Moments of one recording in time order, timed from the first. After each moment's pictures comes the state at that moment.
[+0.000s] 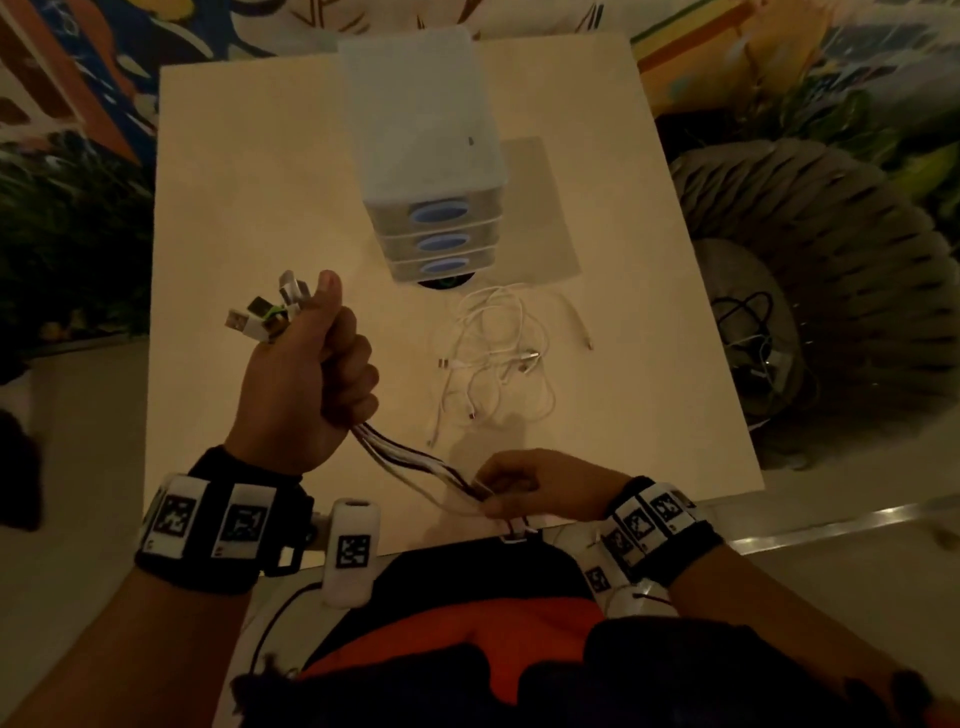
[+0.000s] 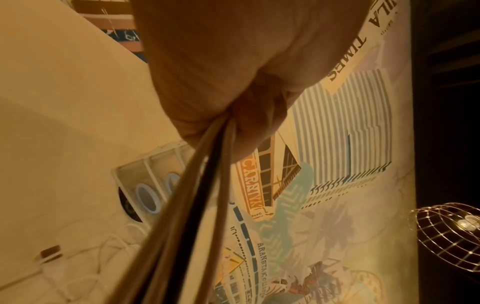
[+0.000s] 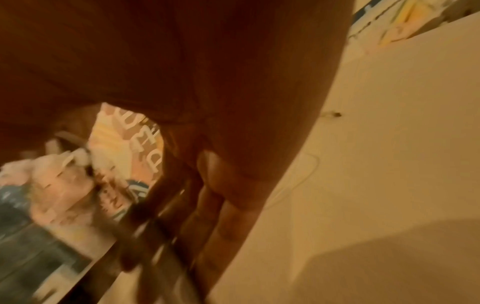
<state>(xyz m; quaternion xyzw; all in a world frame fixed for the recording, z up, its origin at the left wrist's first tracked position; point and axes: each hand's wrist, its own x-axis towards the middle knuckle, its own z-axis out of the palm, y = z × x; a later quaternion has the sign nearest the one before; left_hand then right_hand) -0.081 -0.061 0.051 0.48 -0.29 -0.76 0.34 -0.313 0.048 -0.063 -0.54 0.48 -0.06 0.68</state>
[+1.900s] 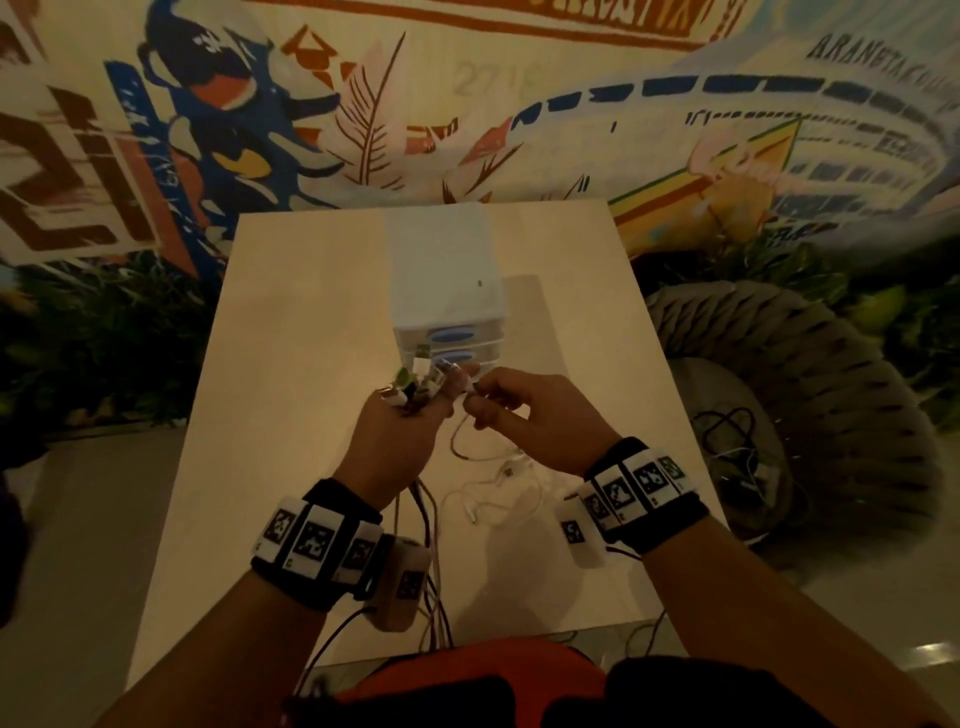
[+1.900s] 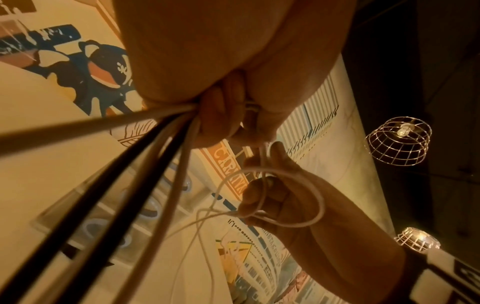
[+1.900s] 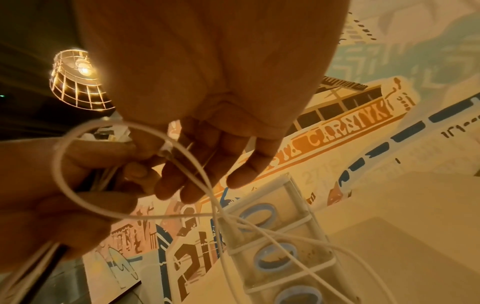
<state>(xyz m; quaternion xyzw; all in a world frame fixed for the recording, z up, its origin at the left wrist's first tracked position) -0.135 -0.075 0.062 0.55 -0.57 -0.50 0.36 -0.327 -0.063 0.039 -0.72 0.53 -0.29 0.34</state>
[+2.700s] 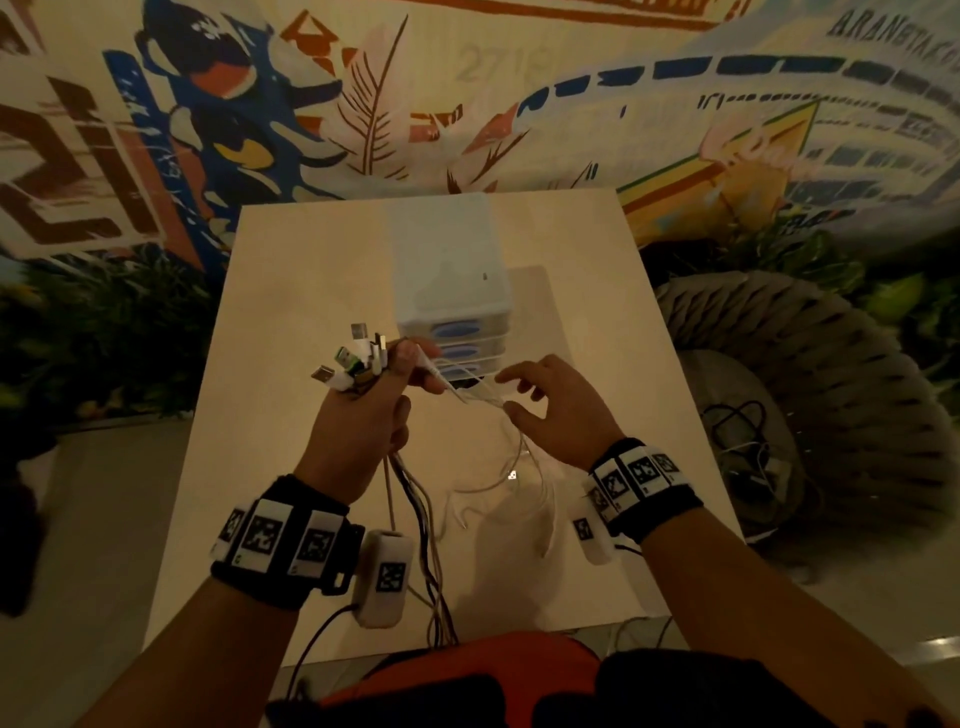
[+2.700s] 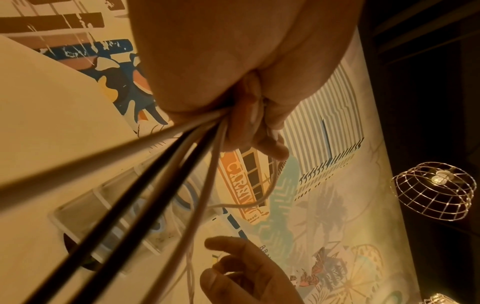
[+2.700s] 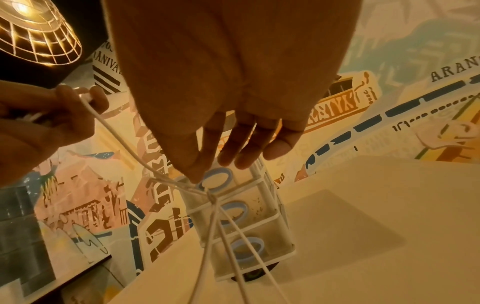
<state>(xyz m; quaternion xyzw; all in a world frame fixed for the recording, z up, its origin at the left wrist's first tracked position) -0.112 -0.086 0.069 0.46 -0.47 -0.62 0.43 -0.352 -0.077 -0.022 -0.71 0.60 -0.28 0.24</state>
